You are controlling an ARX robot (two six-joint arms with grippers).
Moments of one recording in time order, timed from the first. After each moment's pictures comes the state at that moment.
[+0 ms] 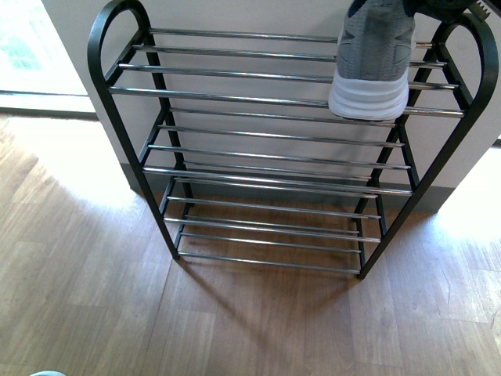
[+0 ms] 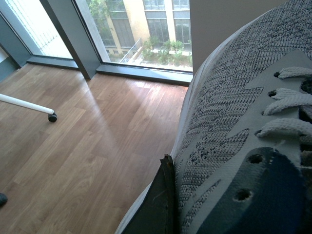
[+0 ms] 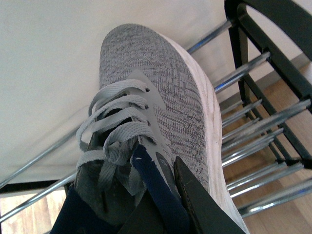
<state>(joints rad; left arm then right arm) -0.39 0.44 0.36 -0.26 -0.67 -0.08 0.30 1.94 1.38 -0.04 0.33 0.86</state>
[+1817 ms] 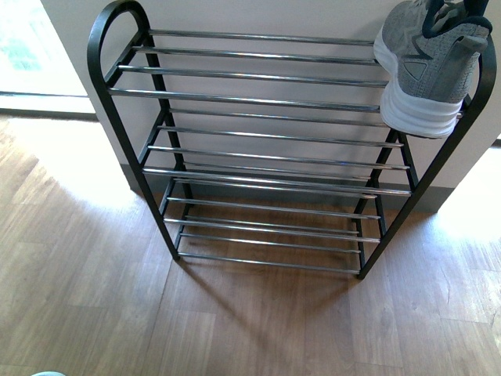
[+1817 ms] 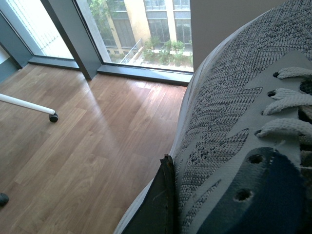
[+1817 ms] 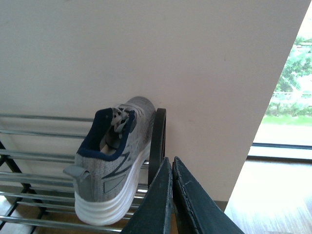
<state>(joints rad) -0.39 0.44 0.36 -0.26 -0.68 -0.08 0.00 1.12 0.31 0.80 0.00 0.01</state>
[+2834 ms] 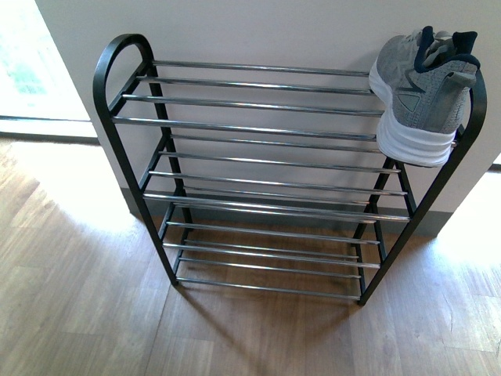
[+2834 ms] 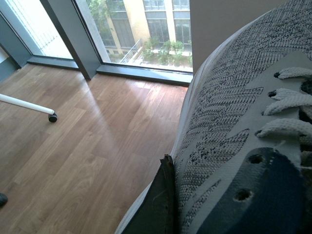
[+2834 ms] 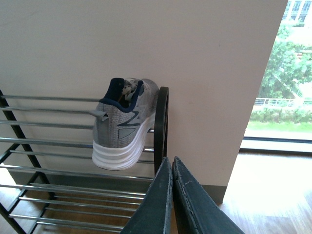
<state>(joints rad) -0.39 0.44 0.36 -0.26 -0.67 -0.08 0.00 0.51 0.02 0.51 0.00 0.00</state>
